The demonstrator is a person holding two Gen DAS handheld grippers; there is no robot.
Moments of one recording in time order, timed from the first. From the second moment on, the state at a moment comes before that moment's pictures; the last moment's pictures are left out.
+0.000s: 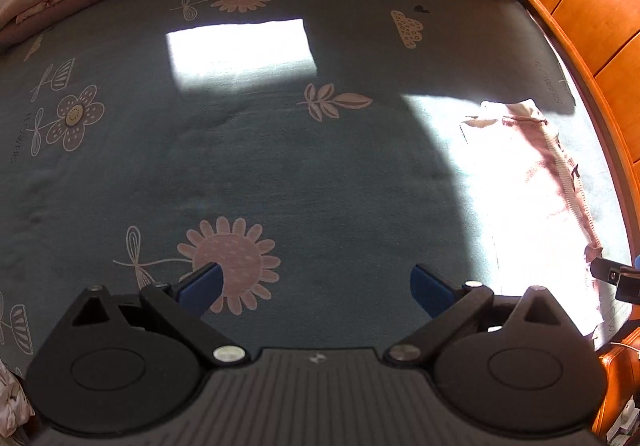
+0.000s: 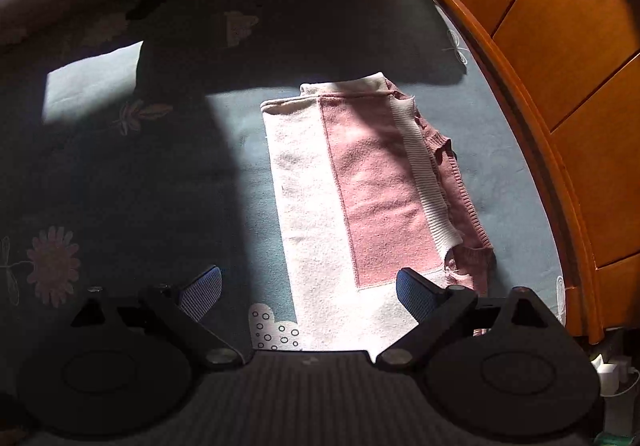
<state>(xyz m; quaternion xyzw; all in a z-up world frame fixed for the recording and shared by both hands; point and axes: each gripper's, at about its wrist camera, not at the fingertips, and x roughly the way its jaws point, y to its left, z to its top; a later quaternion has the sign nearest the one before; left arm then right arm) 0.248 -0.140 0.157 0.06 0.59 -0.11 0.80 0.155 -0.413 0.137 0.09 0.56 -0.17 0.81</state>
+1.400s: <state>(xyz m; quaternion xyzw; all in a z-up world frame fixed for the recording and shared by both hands) 0.198 -0.057 0.136 0.04 0.62 -0.05 0.78 0.114 -0.369 0.139 0.11 0.59 -0.16 0.79</state>
